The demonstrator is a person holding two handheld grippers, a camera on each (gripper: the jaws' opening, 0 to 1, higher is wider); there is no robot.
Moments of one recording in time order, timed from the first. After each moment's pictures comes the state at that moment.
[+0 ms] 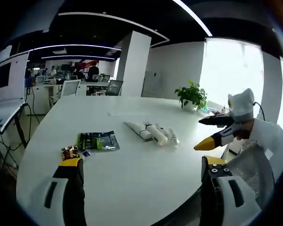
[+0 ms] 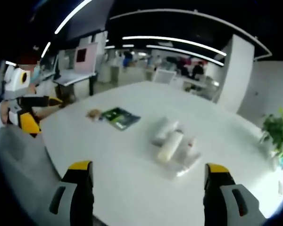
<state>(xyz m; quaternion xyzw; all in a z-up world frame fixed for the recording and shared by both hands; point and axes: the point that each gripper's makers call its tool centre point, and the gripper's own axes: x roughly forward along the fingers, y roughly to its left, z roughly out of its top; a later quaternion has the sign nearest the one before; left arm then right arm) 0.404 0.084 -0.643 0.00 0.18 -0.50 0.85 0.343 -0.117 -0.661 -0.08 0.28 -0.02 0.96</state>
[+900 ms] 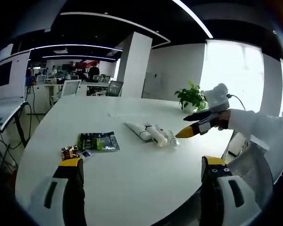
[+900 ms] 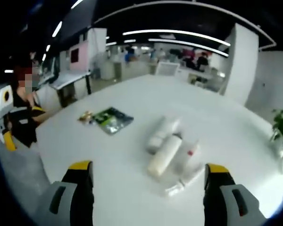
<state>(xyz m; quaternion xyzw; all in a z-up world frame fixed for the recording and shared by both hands) 0.403 0.084 -0.641 -0.01 0.18 -0.50 0.85 0.401 -0.151 -0.679 -0.04 0.32 0.01 0.95</state>
